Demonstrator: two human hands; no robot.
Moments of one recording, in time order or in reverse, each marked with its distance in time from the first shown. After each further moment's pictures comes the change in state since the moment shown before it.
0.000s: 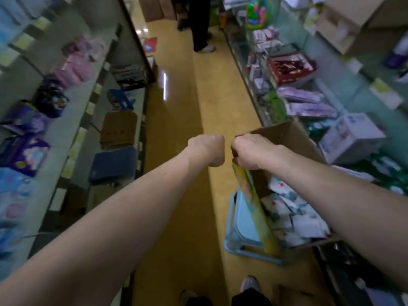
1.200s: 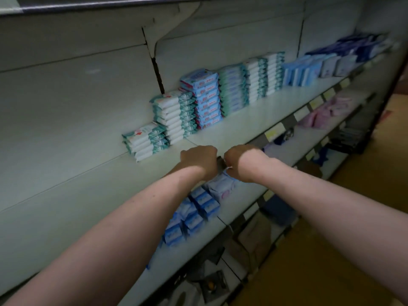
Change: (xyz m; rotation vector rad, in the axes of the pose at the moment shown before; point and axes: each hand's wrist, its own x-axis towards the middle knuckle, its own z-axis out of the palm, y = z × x) left_hand -0.330 -0.486 -0.008 -0.231 0.273 -1.005; right_hand 0.056 -0.593 -0.075 -0.323 0.319 -1.106
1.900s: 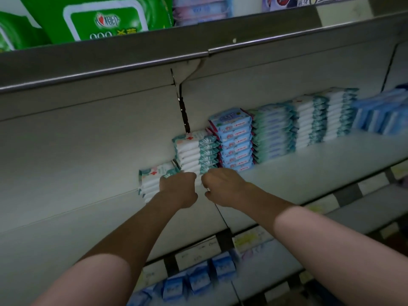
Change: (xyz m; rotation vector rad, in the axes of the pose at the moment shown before) left_hand 0.094 -0.057 -0.024 0.069 0.029 -0.441; right_hand 0.159 0.026 -0.006 0.126 0.236 -0.484
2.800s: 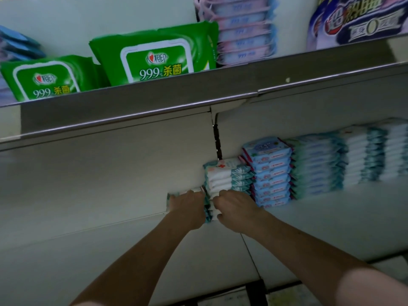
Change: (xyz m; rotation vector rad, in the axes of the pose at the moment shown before) left_hand 0.022 -0.043 -0.009 0.050 0.083 -0.126; right_hand 0.060 -0.007 0.015 -0.044 0.029 -0.111
